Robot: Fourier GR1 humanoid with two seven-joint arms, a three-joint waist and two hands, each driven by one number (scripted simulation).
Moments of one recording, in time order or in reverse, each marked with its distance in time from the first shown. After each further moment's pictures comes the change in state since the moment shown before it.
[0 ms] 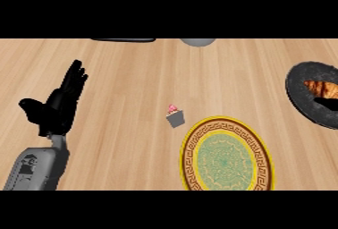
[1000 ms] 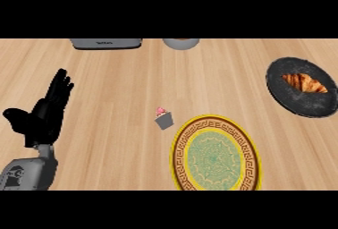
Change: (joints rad) left arm 0.081 0.020 0.052 -0.029 -0.005 0.003 0.000; right arm 0.375 -0.048 -0.198 -0.217 -0.349 0.537 -0.302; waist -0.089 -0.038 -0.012
